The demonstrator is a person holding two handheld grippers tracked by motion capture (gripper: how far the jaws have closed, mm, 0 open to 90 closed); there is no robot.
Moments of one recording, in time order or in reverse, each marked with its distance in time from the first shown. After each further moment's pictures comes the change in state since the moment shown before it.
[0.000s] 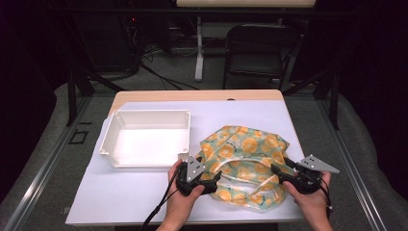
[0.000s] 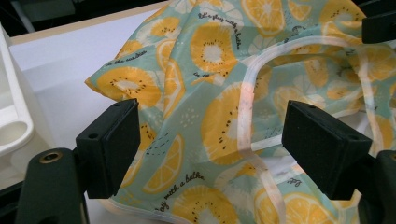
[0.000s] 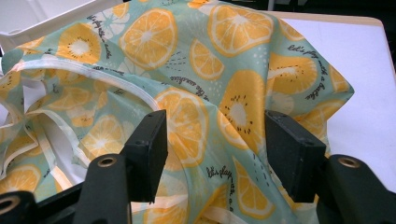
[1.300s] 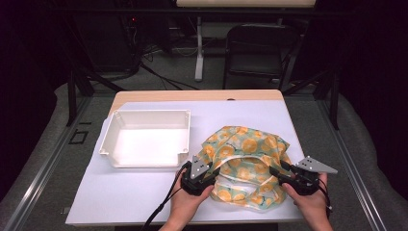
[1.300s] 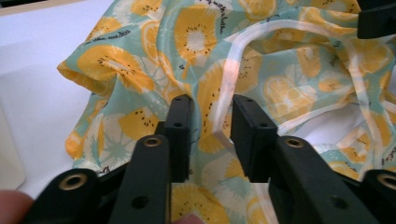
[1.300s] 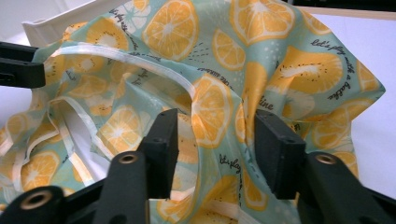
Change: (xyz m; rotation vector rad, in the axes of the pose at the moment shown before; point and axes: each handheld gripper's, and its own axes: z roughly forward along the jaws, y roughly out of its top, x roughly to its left) left arm -0.001 -0.005 0.015 0.040 -0.069 -0.028; right arm 0.001 -0.003 0.001 0.018 0.067 -0.023
